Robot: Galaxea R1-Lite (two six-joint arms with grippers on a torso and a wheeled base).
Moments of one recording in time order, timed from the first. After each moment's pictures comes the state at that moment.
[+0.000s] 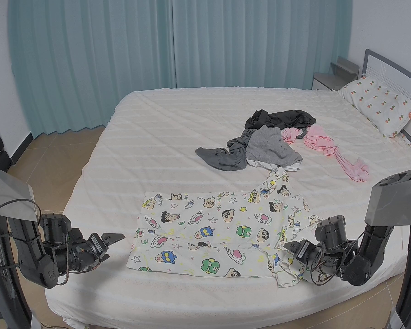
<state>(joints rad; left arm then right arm) 0.03 2.22 -0.23 -1.34 -0.44 -0.78 0.38 2.24 -0.37 -1.07 -0.18 0.86</state>
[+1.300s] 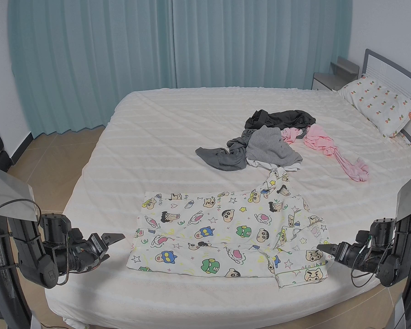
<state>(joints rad) 0.03 2.22 -0.24 -1.34 -0.44 -0.78 -0.06 2.30 -0.08 -1.55 0.40 0.43</state>
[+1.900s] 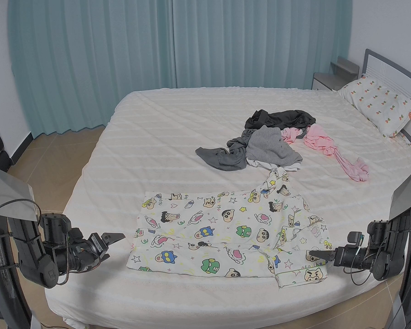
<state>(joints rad) 0.03 2.22 -0.24 -1.34 -0.44 -0.78 -0.17 2.48 -0.24 -1.55 0.83 0.22</state>
